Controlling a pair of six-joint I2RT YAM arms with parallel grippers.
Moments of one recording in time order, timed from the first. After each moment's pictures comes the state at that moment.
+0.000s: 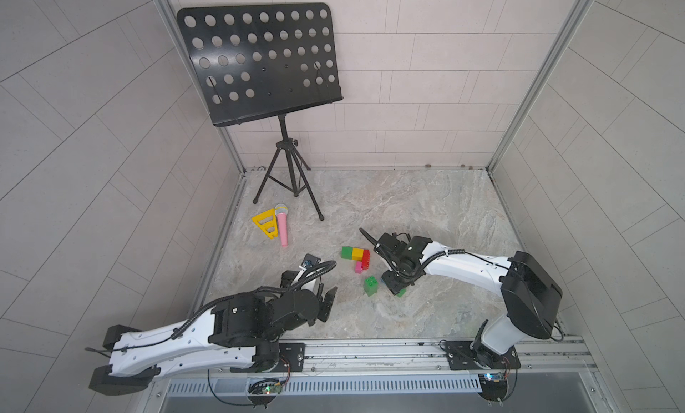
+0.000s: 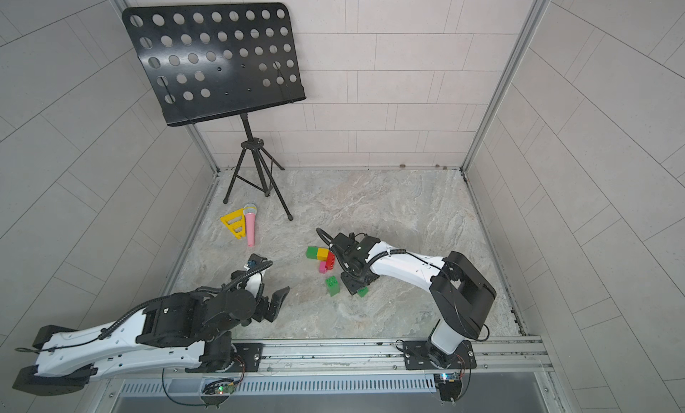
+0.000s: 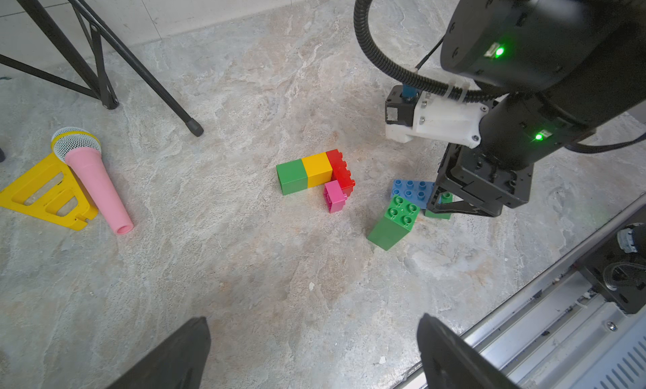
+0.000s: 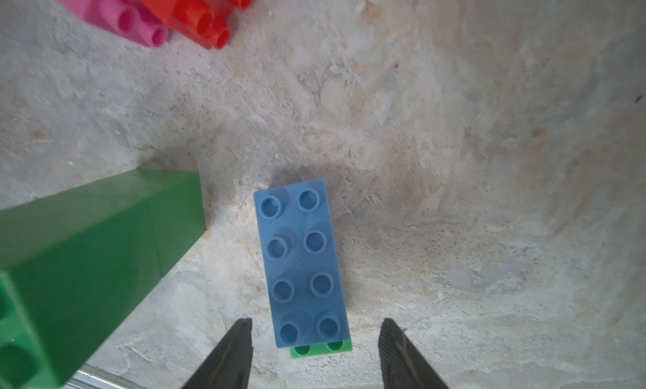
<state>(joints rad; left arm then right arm) -1.35 0.62 0.76 -0.98 -0.63 -0.64 0.84 1.61 1.05 -0.87 0.04 0.31</state>
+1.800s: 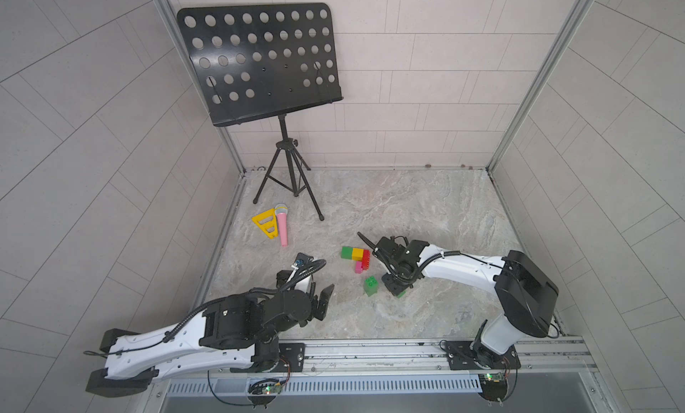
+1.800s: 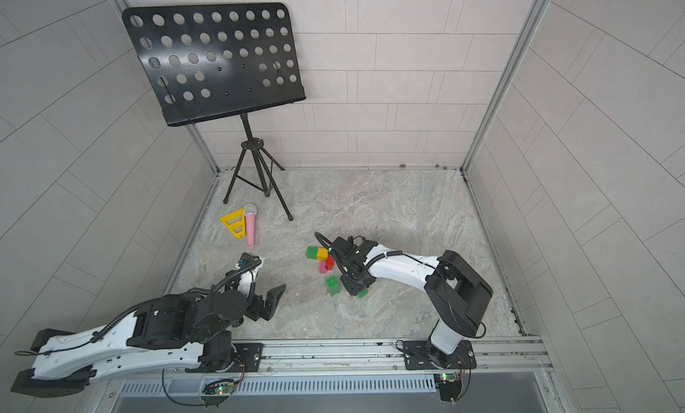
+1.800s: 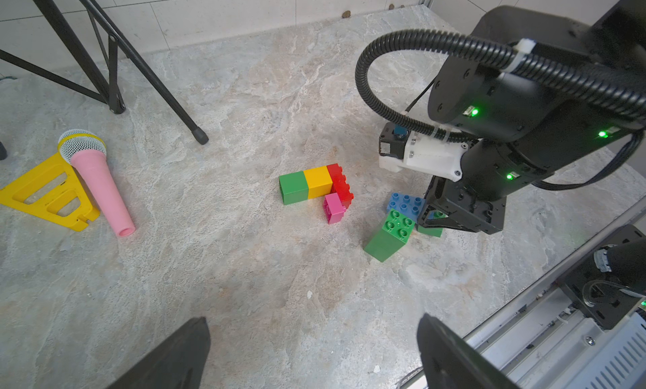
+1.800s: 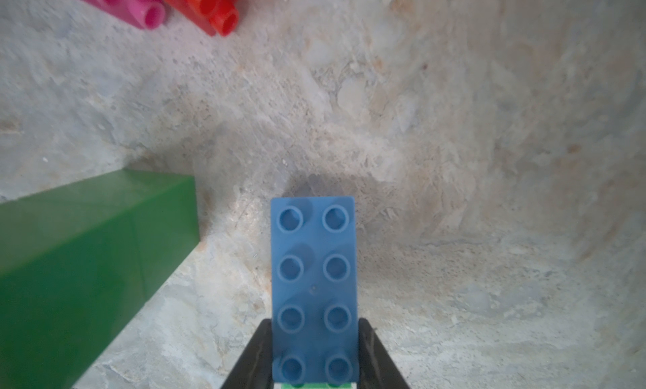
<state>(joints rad) -1.35 0.56 0.76 -0.98 -0.65 -0.65 0.85 1.63 1.02 -0.81 0.05 0.29</state>
